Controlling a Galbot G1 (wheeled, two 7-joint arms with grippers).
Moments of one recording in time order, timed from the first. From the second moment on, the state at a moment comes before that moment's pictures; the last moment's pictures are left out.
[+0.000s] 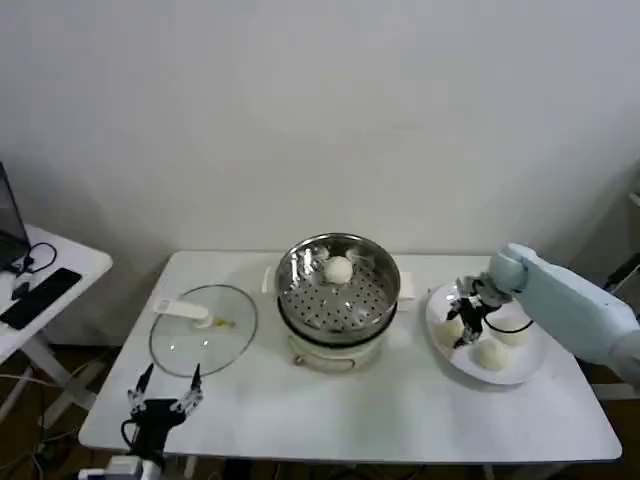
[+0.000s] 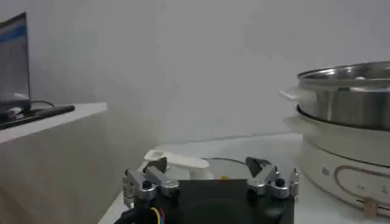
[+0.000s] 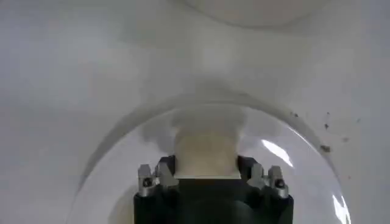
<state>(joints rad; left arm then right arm) 1.69 -1.46 -0.69 -1.99 -0.06 -0.02 0.01 0.02 0.84 -0.86 0.88 0.00 -0.04 -1.11</state>
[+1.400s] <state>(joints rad) 1.67 -1.48 -0.64 -2.03 -0.04 -0.02 0.00 0.76 0.98 -1.49 1.02 0.80 -0.22 -1.08</state>
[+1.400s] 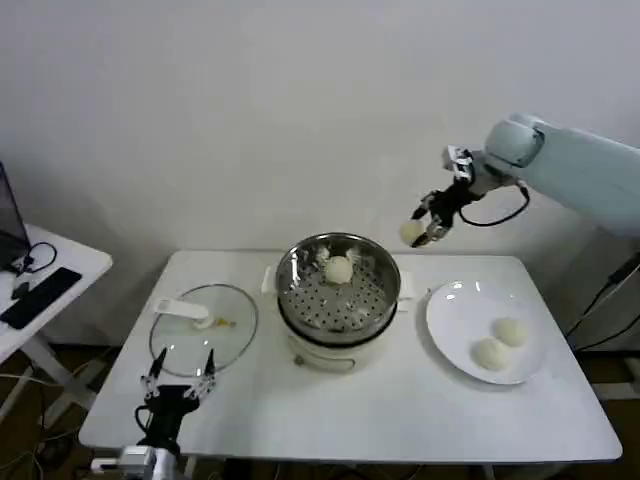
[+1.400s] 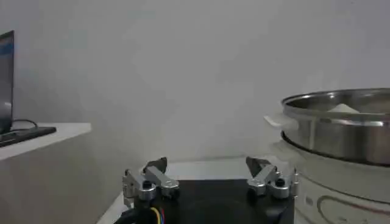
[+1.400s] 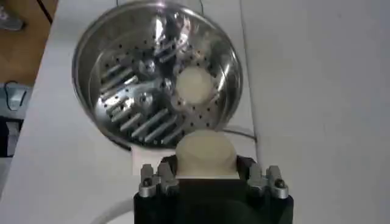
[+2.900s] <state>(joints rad) 1.69 -1.47 -0.68 -2.03 -0.09 -0.03 0.00 0.49 1.37 -1.44 0.85 0.77 -0.23 -1.03</state>
